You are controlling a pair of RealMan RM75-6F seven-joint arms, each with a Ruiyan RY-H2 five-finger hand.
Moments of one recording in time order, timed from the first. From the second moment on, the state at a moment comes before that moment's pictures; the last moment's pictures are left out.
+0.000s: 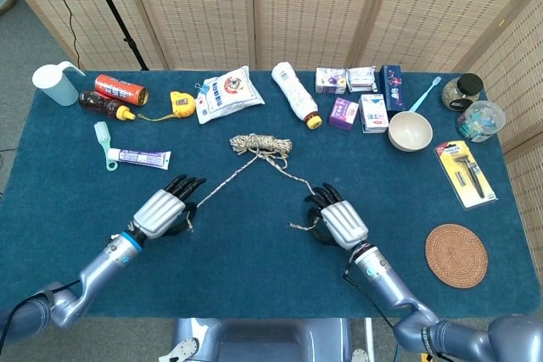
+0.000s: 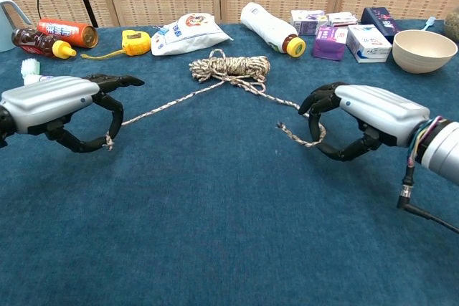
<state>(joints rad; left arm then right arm) -0.65 -1.59 0.09 -1.08 1.61 1.12 -0.20 0.58 -1.74 0.05 -1.15 -1.53 1.12 0.15</state>
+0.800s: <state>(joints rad) -0.49 -1.45 0.08 -1.08 1.55 1.22 -0.28 0.51 -1.62 0.08 -1.20 -1.49 1.19 0.13</state>
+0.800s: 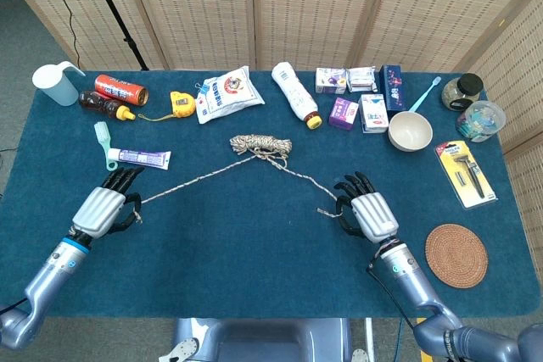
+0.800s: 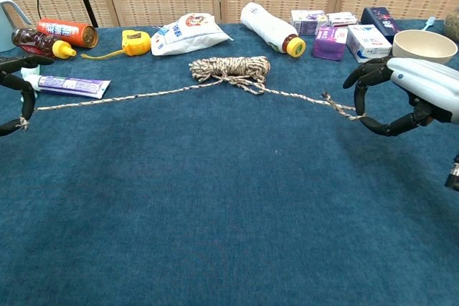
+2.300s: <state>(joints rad) -0.30 -1.40 0.04 -0.91 1.43 1.17 -0.35 0.40 -1.55 0.13 -1.13 -1.38 1.24 0.17</state>
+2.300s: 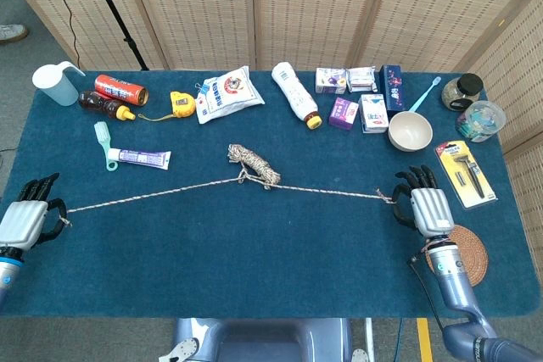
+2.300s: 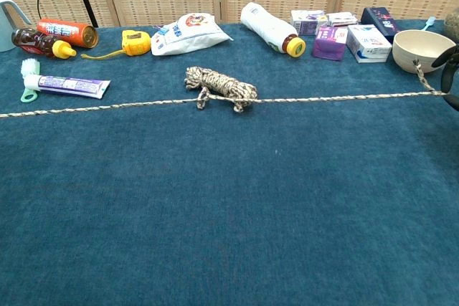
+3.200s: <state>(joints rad) -0.33 -1.41 -0.02 -0.92 1.45 1.16 -0.37 0.39 -1.54 0.15 -1.13 -1.39 1.23 0.18</state>
